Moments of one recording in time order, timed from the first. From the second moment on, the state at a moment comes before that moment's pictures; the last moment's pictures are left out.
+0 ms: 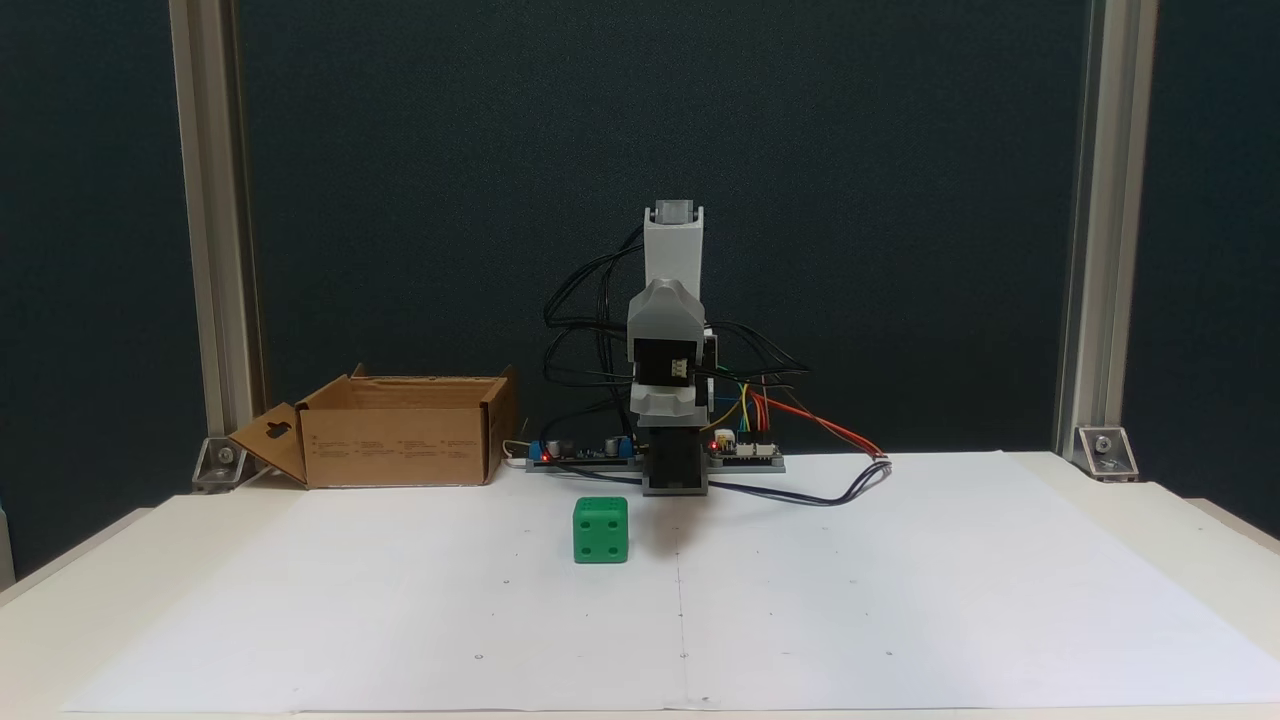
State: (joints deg) arm 2.5 129.5 176.5 -80.1 -4.2
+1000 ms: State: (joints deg) arm 3.2 129.5 176.5 -80.1 -4.2
